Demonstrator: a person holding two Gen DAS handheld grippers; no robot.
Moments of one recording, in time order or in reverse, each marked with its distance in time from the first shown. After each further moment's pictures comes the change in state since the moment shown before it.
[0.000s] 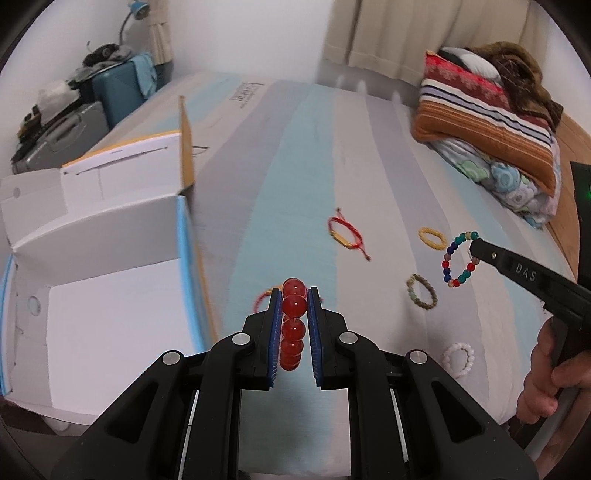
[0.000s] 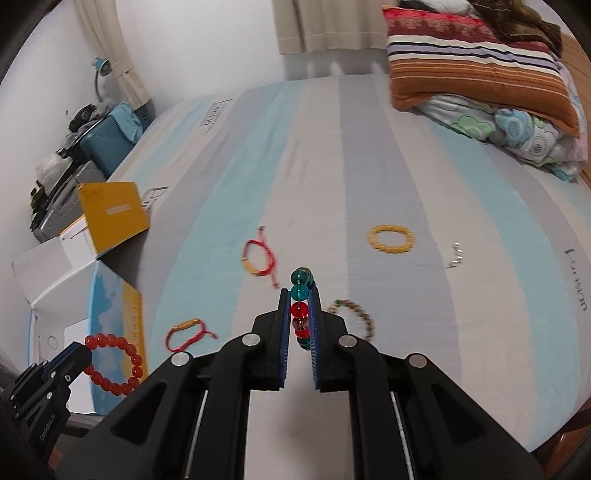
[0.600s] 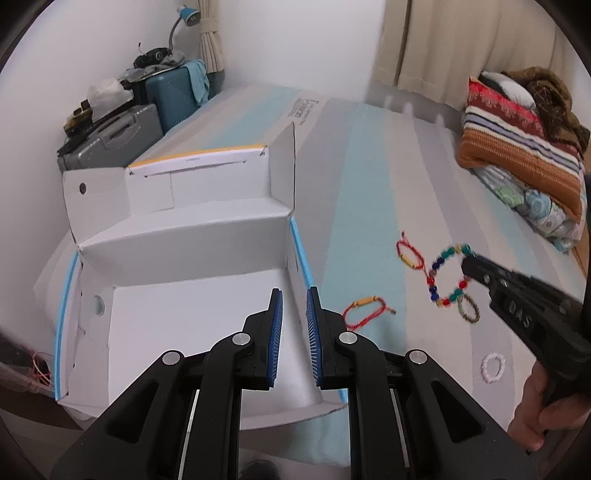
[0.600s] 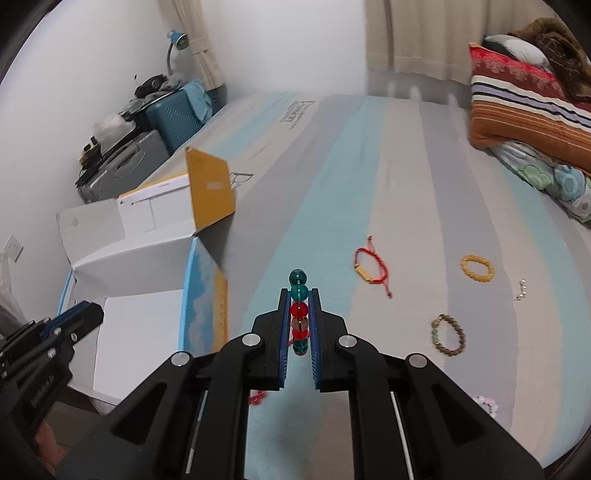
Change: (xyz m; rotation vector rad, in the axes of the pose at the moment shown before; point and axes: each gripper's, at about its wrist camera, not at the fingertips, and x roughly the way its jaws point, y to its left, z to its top) left arm -0.048 0.081 0.005 -0.054 -0.039 0.130; right arm -0.015 0.128 -0.016 -0.189 -0.032 0.109
